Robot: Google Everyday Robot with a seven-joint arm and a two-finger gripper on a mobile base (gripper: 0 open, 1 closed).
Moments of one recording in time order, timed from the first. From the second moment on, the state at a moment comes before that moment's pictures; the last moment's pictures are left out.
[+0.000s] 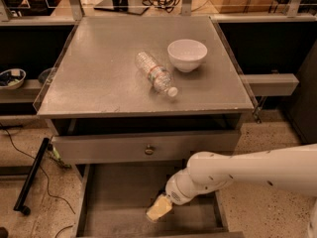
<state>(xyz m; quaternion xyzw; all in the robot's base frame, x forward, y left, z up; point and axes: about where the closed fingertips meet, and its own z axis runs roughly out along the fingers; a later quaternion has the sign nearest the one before) 0.439 -0.013 0.499 -0.44 0.85 0.22 0.16</state>
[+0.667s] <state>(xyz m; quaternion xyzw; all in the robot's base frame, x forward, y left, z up) 0.436 -0.010 0.454 -0.42 0.86 0.25 0.14</state>
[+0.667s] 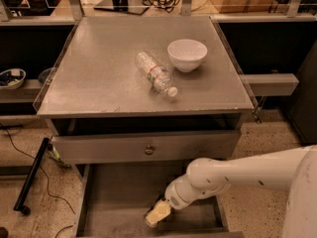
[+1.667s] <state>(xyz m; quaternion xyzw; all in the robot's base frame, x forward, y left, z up) 0.459 0.007 0.420 -0.39 0.87 0.26 0.14</state>
